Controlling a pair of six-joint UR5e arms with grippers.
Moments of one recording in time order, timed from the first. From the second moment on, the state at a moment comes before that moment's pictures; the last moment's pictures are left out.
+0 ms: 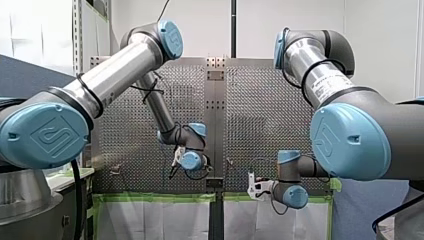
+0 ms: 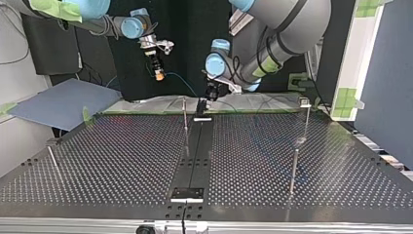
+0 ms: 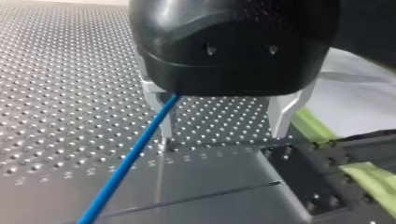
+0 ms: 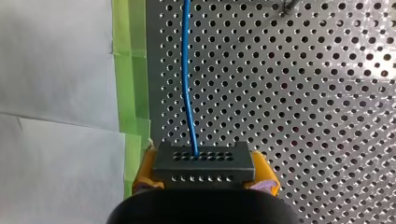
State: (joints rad) left arm -0.52 -2.44 -1.65 -2.40 -1.89 -1.32; right arm 1.93 -0.63 2.00 -1.20 1.33 1.54
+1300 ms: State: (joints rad) left arm -0.56 -2.46 -1.62 -2.42 -1.94 -1.35; right arm 1.95 -0.63 1.98 -1.16 1.26 1.42
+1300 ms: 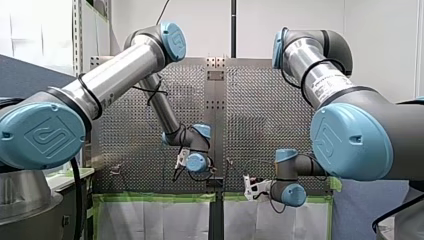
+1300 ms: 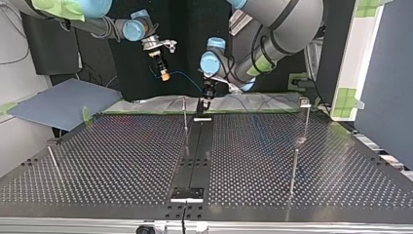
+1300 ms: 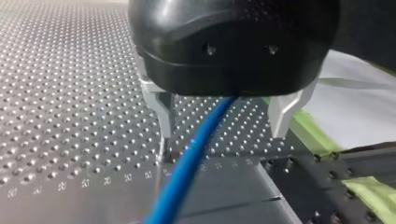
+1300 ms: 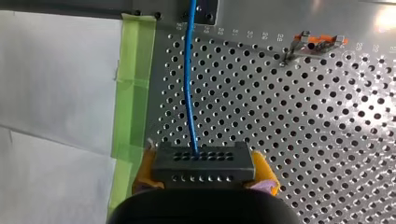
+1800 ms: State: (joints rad) left arm -0.54 -2.52 -1.61 -2.47 -1.94 -1.30; right arm 1.95 -0.63 1.98 -1.17 1.26 1.43
